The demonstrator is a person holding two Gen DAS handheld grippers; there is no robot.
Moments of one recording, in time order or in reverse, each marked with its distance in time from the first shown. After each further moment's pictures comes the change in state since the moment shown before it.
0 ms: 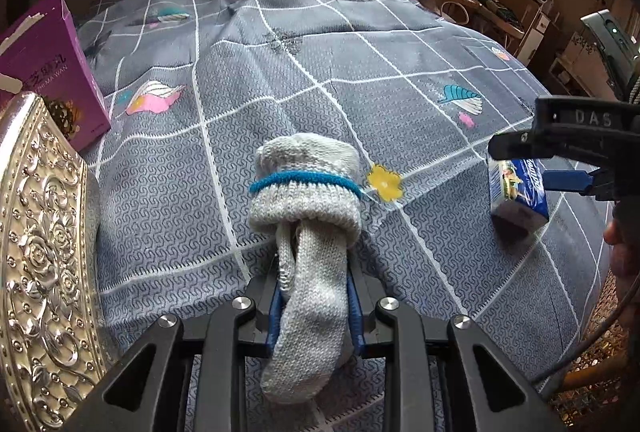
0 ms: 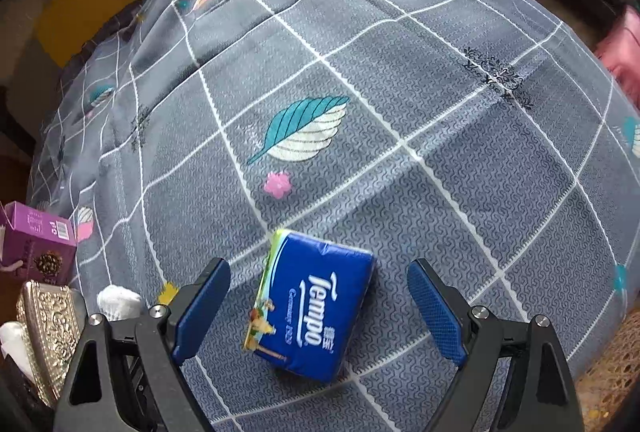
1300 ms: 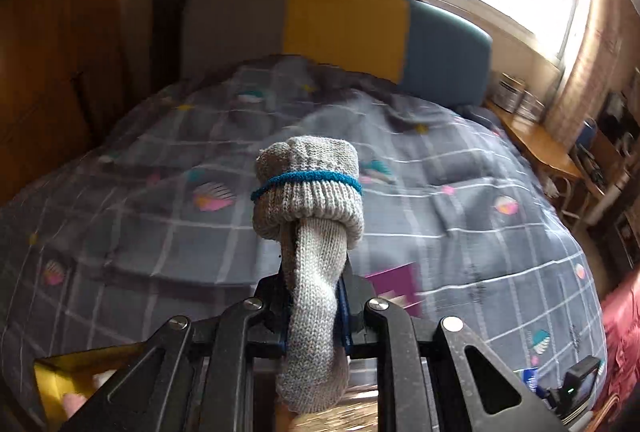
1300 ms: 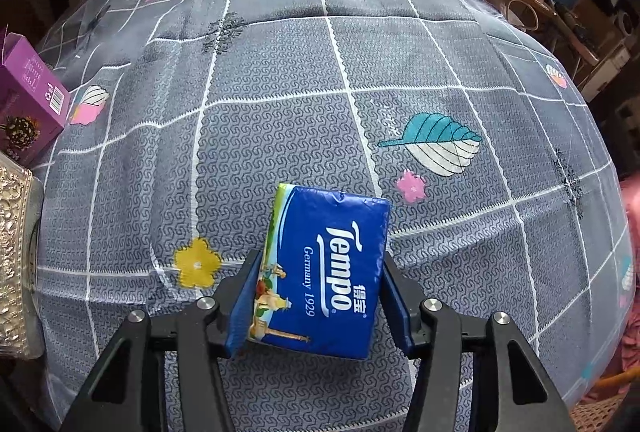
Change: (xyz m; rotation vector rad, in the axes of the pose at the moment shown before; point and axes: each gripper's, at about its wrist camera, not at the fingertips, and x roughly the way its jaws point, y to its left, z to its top) left arm -0.156 0.267 0.136 -0.402 -0.249 0.244; right arm 0.029 0.085 -0.018 -0.430 -0.025 -0.122
